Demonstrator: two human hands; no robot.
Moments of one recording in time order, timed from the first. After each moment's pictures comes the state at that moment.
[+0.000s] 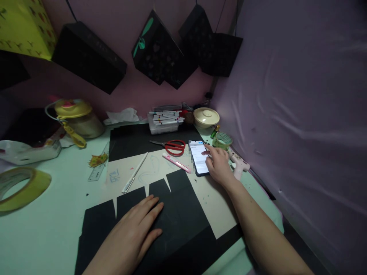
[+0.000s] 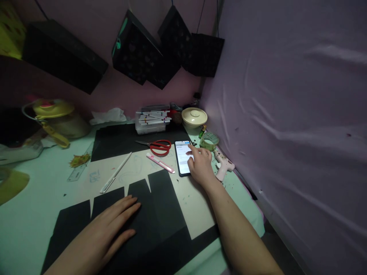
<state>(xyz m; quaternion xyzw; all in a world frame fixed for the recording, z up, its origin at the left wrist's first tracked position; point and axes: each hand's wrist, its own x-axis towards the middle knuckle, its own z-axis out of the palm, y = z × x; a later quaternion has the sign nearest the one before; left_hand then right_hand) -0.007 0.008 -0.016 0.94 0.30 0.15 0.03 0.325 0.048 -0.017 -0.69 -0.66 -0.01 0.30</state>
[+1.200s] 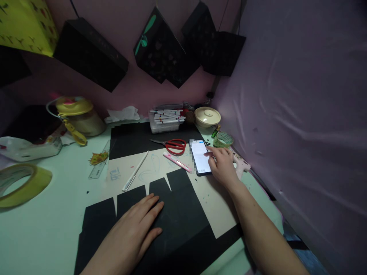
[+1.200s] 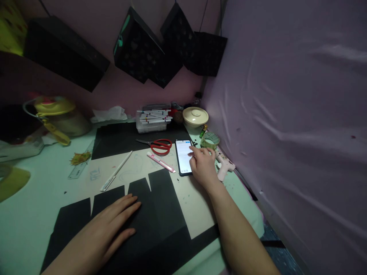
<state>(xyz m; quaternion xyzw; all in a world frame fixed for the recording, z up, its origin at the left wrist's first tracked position) -0.007 0.008 -0.017 0.94 0.30 0.17 0.04 0.327 0.042 -0.010 -0.68 -0.66 -0.05 0.31</state>
